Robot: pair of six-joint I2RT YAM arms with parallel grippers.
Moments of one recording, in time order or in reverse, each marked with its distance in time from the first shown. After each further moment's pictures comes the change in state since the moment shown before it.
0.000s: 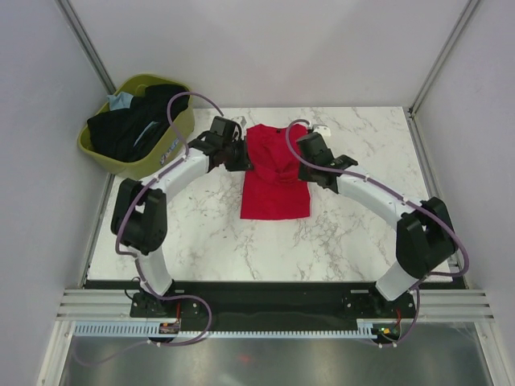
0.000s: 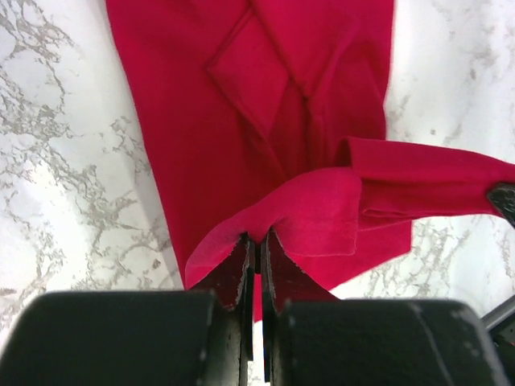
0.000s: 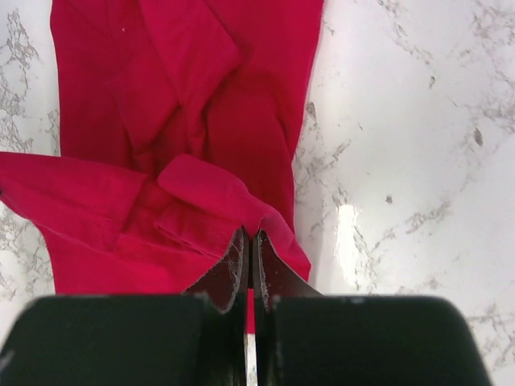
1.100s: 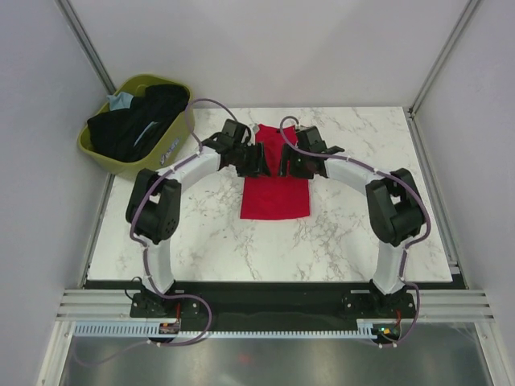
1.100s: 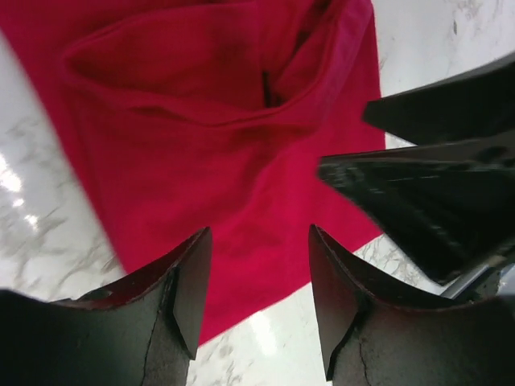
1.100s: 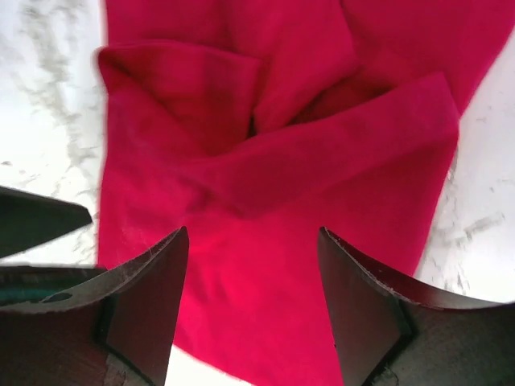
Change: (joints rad) left arm -0.002 0.120 0.071 -0.037 0.132 -0.001; right arm -0.110 0.275 0.129 0.120 -0.429 -0.040
